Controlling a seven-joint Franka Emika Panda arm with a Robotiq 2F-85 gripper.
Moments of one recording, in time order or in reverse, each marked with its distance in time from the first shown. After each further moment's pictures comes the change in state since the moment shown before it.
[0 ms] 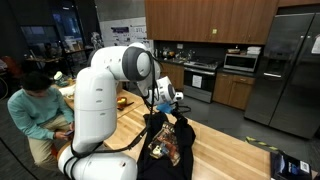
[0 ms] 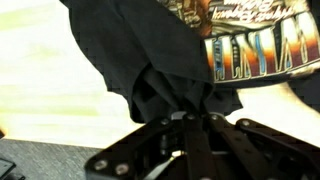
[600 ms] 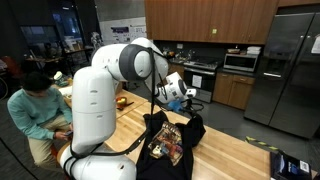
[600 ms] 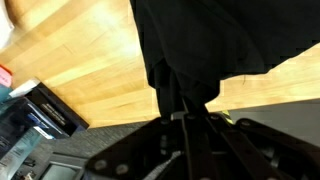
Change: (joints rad) arm -0.073 -0.049 -0.075 0.043 -0.154 -0.058 0.259
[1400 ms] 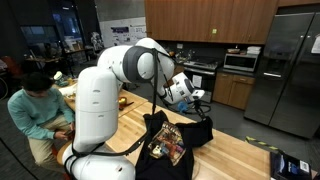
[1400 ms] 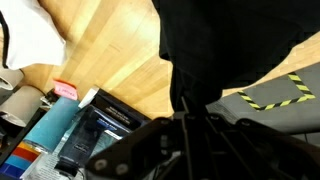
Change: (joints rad) arm -0.068 0.031 -0.010 0.069 -0.119 -0.121 0.327
